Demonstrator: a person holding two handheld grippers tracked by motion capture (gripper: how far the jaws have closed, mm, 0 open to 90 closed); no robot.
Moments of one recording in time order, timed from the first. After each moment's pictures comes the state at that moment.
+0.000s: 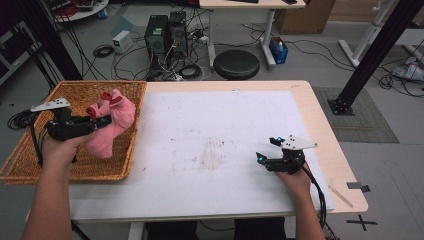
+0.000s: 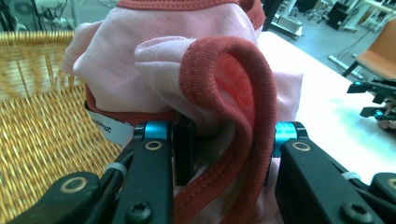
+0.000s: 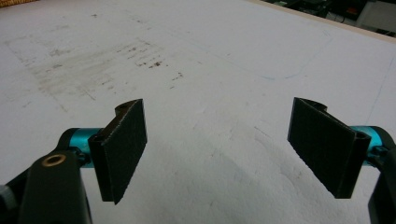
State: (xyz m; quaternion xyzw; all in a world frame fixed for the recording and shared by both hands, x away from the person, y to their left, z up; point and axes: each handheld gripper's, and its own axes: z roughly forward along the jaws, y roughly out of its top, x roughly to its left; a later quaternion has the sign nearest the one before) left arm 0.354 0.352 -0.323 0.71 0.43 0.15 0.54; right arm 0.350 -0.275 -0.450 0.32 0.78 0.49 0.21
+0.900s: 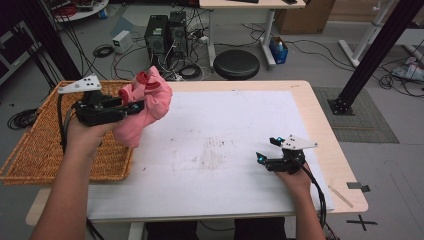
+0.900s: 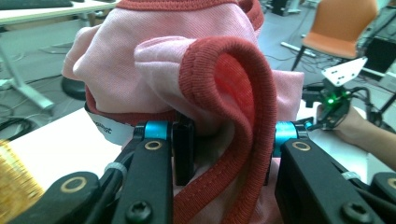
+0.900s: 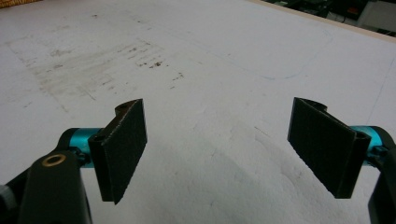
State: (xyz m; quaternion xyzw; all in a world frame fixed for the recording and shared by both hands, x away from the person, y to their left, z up) left arm 0.354 0.251 -0.257 0.76 0.29 0.15 0.57; right arm 0.350 -0.275 -0.450 0.32 0.78 0.49 0.21
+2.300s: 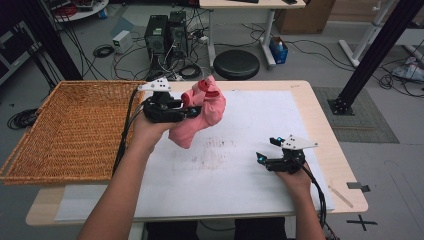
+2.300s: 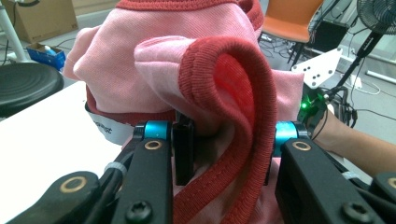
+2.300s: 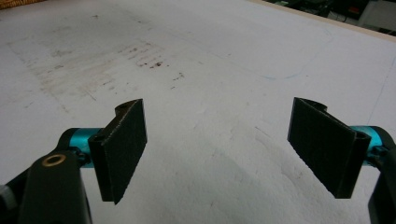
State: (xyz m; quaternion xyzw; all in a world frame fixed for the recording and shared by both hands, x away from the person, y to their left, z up) left arm 0.396 0.132 -0.291 0.78 0.23 0.08 0.57; right arm 0.351 -0.276 -0.450 0.32 0.78 0.49 0.21
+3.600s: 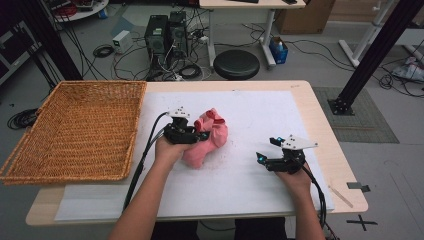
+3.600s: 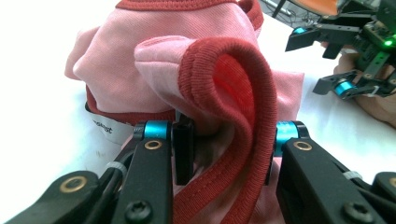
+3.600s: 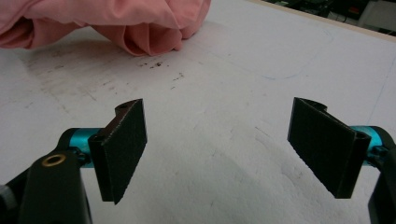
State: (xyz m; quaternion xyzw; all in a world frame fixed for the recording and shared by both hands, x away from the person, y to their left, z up) left arm 0.414 0.105 -0.409 0.80 0.32 0.03 0.52; right arm 0.351 -0.276 -0.450 0.32 0.78 0.49 0.21
